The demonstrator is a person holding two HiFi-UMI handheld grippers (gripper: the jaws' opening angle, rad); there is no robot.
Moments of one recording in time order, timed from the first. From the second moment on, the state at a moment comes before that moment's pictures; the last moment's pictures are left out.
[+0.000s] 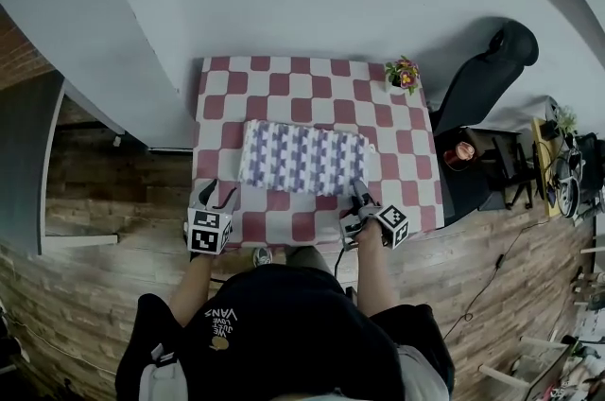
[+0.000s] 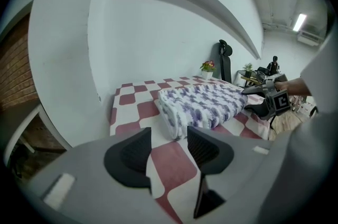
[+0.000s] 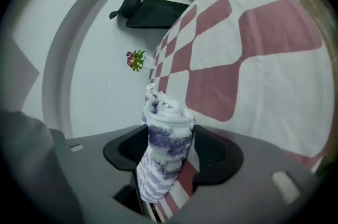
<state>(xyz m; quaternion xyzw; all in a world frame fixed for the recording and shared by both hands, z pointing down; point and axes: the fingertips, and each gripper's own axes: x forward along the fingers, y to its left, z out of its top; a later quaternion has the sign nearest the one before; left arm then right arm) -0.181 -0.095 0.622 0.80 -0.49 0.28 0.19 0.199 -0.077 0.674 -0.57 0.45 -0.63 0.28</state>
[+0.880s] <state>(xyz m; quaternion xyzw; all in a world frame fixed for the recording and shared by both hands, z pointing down) -0.189 -0.098 0.620 0.80 -0.50 0.26 0.20 0.178 -0.108 0.622 -0.65 0.58 -0.46 0.14</state>
